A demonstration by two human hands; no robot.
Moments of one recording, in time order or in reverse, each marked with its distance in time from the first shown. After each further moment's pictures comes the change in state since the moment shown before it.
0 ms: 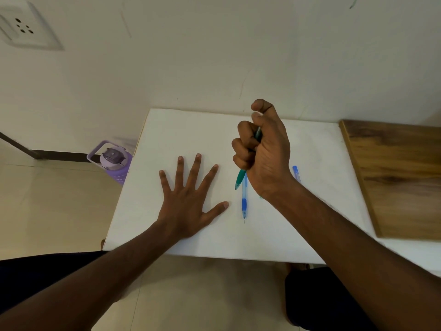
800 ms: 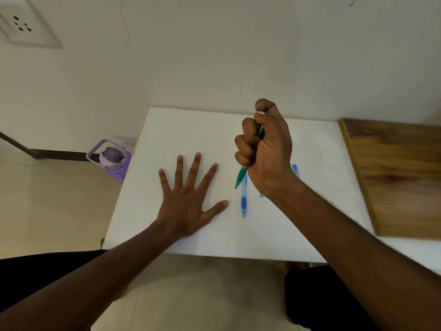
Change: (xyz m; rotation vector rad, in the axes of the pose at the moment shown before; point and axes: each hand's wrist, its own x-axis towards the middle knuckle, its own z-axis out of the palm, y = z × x) left_hand 0.000 0.001 -0.003 -0.005 -0.018 -0.003; right_hand 0.002 -0.001 -0.004 0.013 0.060 0.006
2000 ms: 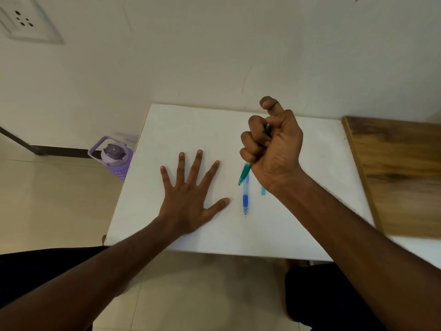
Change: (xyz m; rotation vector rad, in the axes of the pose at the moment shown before) left_hand 0.000 -0.001 0.001 -0.002 0.012 0.003; right_hand -0.002 -0.006 -0.002 0.105 -0.017 0.082
